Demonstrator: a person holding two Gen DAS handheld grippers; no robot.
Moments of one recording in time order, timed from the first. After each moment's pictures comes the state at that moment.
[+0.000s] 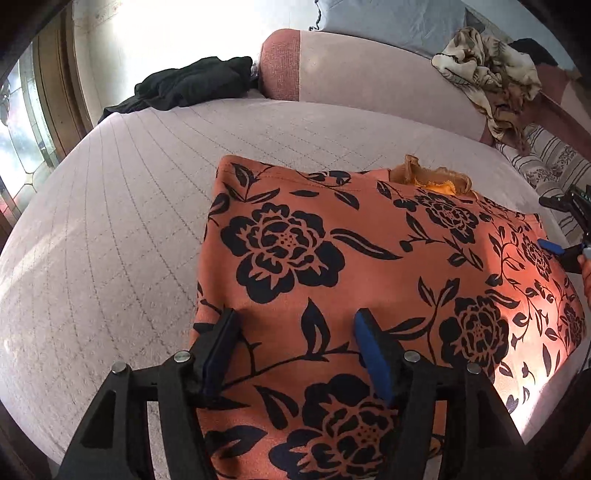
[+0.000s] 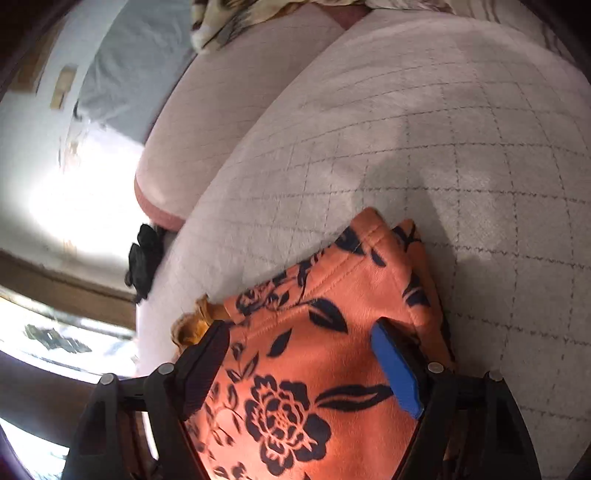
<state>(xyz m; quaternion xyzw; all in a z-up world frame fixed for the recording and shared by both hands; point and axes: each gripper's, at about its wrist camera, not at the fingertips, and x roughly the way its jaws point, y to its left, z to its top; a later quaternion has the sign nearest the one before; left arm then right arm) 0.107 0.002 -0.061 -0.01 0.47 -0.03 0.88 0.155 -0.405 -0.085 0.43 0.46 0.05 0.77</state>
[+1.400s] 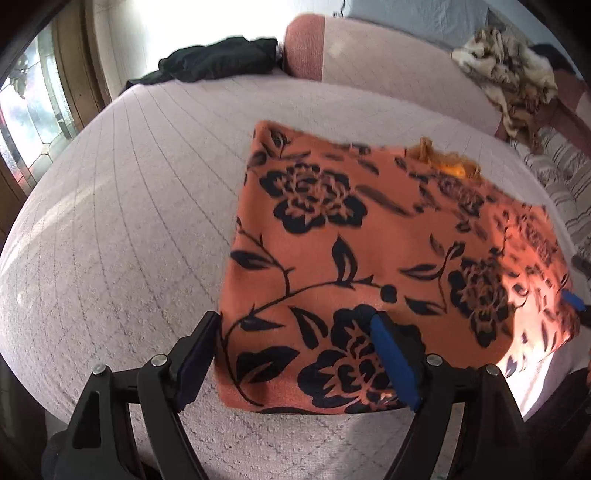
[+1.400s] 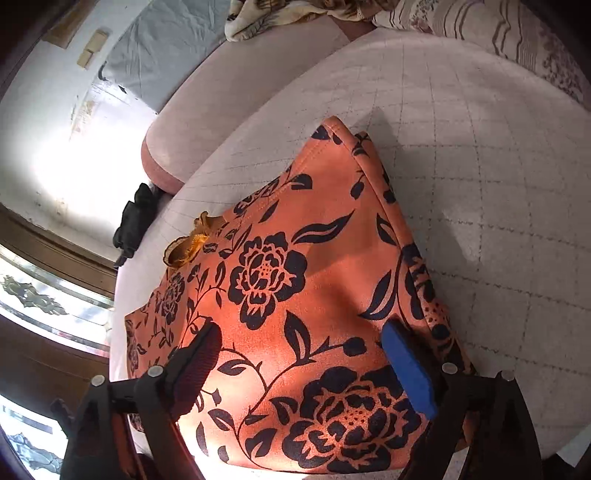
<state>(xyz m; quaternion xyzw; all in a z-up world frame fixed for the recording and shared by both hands) 0.068 0.020 -0.067 -0.02 0.52 0.00 0.86 0.048 -0.364 -0.071 0.35 0.46 0.04 0.81</state>
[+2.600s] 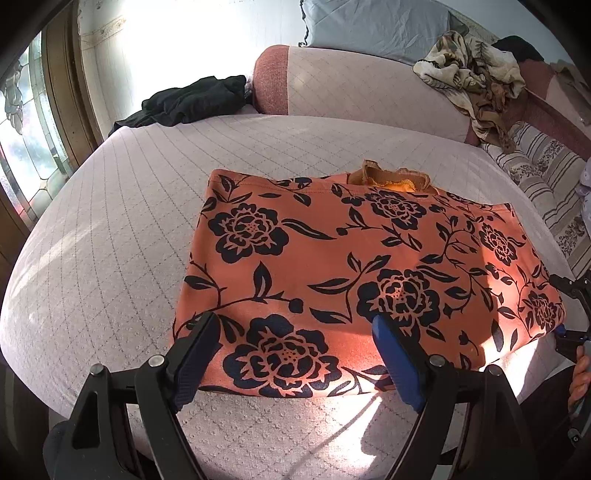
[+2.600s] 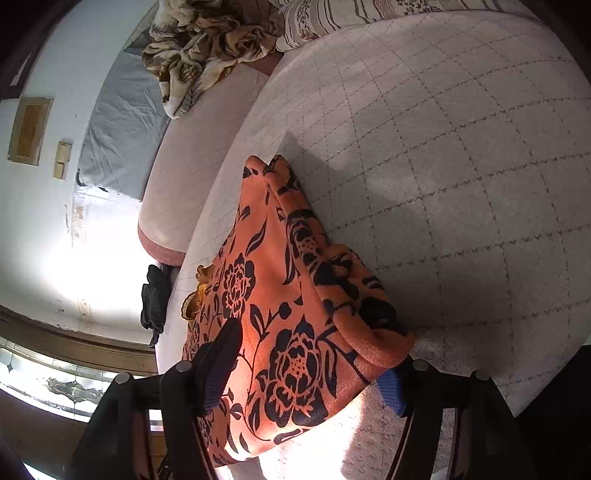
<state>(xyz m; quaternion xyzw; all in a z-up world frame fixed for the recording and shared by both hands) 0.030 -0.030 -0.013 0.00 0.45 -0.02 0.89 -0.023 -0.397 -0.086 0.51 0.39 -0.03 0.76</state>
